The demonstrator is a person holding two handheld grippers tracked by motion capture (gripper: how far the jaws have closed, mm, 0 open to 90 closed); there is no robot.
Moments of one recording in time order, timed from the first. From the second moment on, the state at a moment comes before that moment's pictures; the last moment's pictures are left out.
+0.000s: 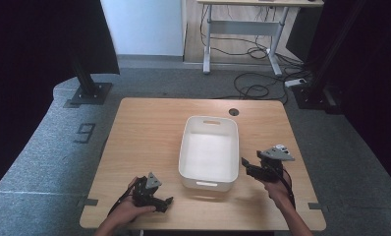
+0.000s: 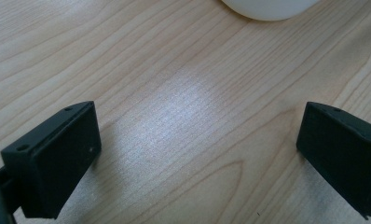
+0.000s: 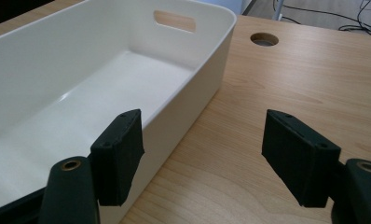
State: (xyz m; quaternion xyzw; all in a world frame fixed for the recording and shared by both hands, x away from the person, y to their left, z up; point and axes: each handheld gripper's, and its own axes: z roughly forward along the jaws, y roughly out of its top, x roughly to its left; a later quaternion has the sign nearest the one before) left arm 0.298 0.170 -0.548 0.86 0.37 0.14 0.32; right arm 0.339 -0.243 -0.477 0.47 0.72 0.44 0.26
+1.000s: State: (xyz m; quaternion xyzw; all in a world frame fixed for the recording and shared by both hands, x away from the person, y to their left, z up) left arm 0.298 0.170 -0.549 0.86 0.37 0.14 0.32; right arm 0.353 -0.279 -0.487 0.51 0.72 0.39 0.26
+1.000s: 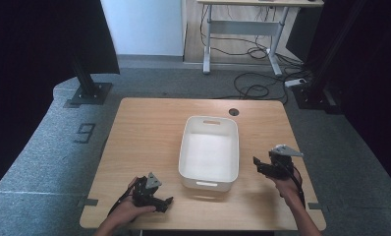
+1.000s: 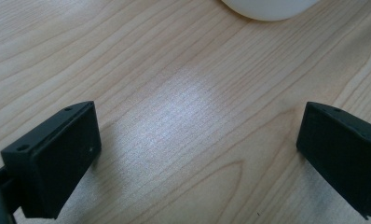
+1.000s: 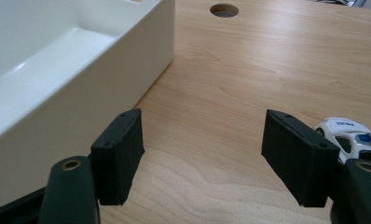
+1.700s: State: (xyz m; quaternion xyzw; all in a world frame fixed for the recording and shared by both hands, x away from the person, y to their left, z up) left arm 0.298 0.170 -0.549 0.86 0.37 0.14 0.32; right arm 0.362 -0.309 -0.487 0.52 0.71 0.39 0.26
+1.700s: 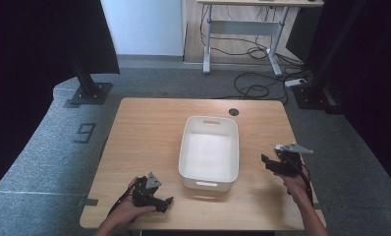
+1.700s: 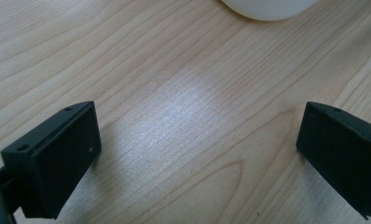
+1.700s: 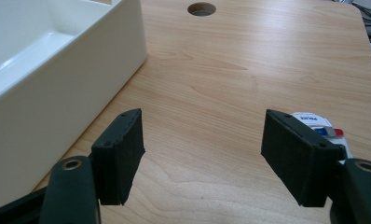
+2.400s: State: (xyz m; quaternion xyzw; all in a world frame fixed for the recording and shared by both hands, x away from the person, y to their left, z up) left arm 0.297 0.170 -0.549 0.86 0.37 0.14 0.32; right arm 0.372 -0.330 -0.494 0.54 0.72 0.37 0.25
